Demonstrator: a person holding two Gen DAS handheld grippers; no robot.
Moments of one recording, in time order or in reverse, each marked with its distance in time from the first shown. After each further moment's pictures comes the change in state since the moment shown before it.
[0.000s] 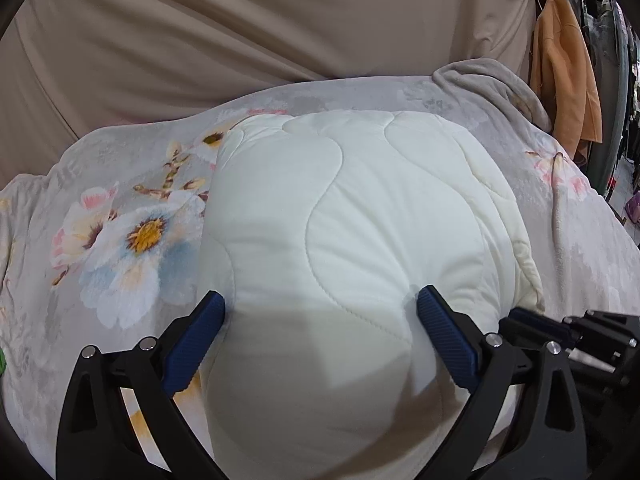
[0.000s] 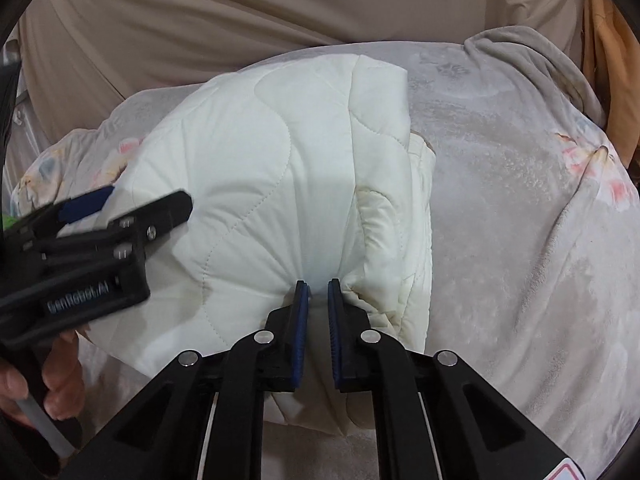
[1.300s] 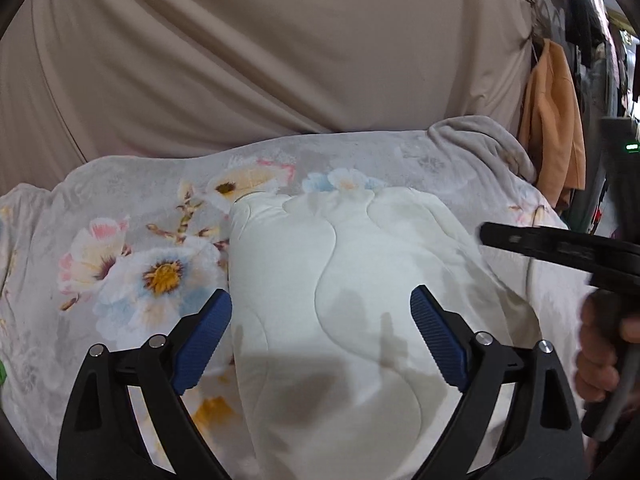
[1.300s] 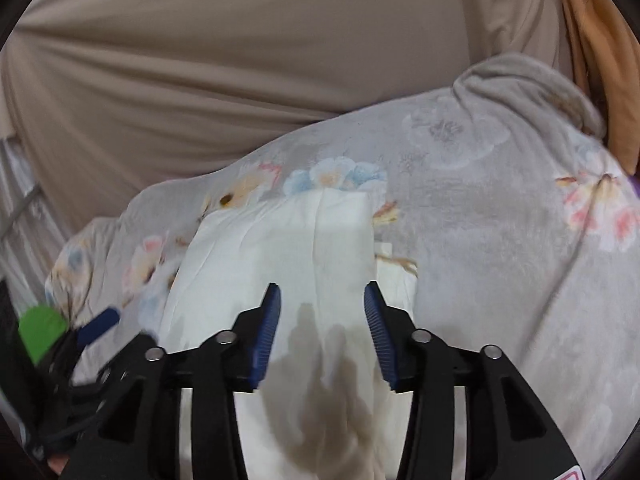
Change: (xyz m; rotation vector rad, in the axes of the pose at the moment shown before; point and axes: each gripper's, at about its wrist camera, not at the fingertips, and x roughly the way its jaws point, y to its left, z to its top) left arm -0.039 0.029 0.043 -0.060 -0.113 -0.060; right arm -0.022 -0.026 0.107 0.170 -0.114 0.124
